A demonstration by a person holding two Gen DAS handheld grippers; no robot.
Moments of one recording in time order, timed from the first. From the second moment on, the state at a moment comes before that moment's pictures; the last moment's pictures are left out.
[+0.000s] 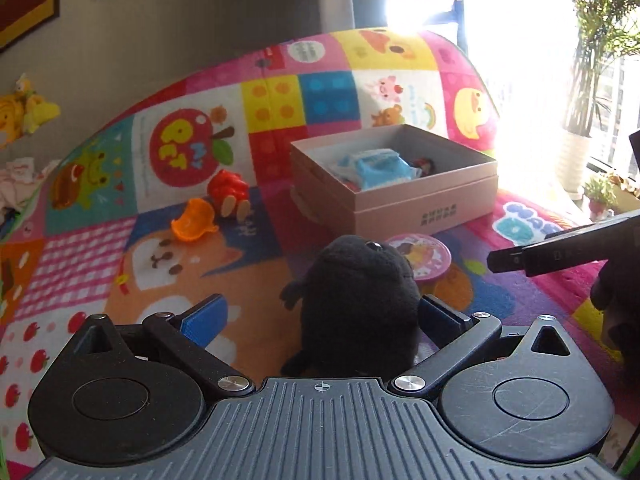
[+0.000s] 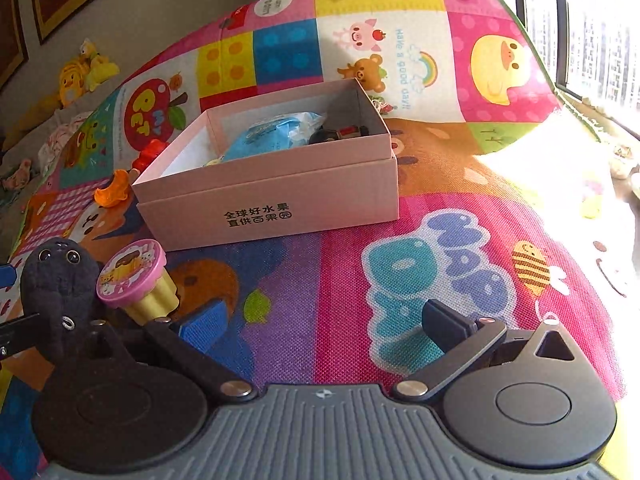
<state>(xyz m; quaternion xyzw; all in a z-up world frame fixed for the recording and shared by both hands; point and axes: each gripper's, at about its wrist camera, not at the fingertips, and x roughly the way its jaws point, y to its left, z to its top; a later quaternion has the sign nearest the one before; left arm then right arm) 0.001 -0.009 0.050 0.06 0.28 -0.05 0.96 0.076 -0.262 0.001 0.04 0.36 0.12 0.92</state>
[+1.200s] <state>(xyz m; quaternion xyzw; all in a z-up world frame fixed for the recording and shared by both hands) 0.019 0.004 0.017 0.05 0.31 0.03 0.95 0.077 -0.240 -0.004 -0.03 0.37 0.11 0.92</state>
